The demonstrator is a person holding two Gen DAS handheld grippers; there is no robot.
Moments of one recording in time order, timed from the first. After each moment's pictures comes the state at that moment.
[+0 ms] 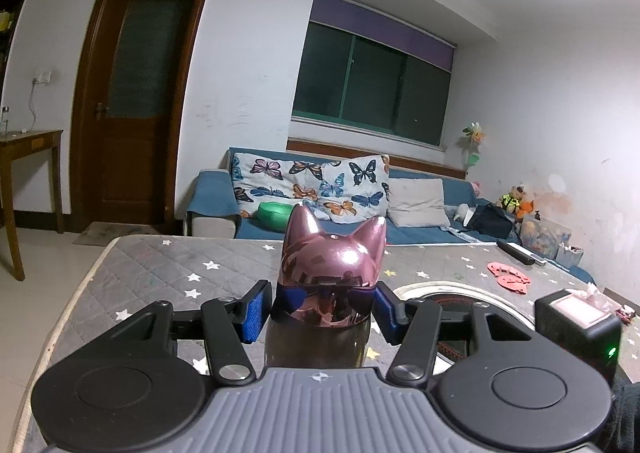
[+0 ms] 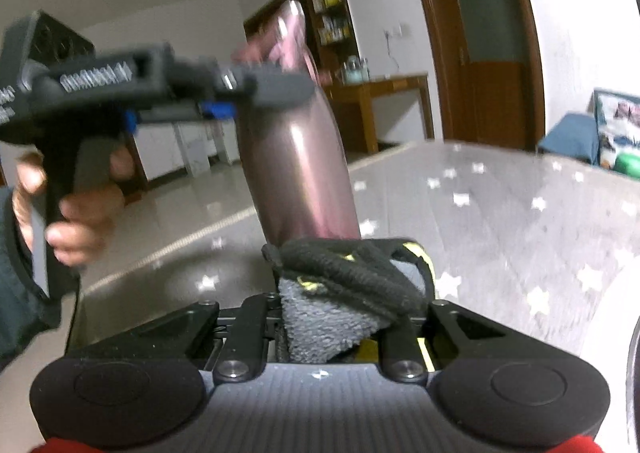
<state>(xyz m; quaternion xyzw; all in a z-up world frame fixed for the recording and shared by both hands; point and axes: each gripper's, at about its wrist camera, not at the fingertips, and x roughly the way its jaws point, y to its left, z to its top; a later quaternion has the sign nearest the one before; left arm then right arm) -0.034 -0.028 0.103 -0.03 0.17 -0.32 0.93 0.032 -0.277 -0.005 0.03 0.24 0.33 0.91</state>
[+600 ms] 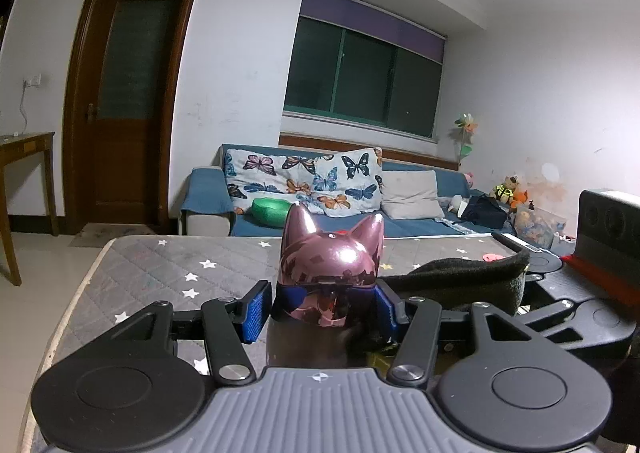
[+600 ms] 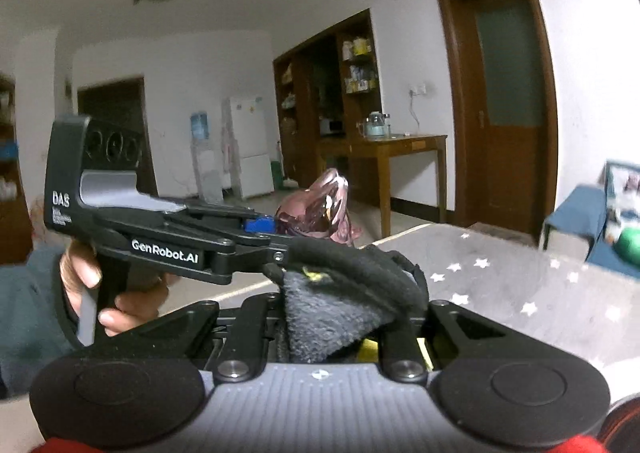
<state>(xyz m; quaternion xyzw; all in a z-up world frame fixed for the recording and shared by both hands) -0.029 -0.025 0.106 -0.02 0.17 -0.33 0.93 0.015 -0.277 0.063 -0.01 0.14 0.35 0.92</state>
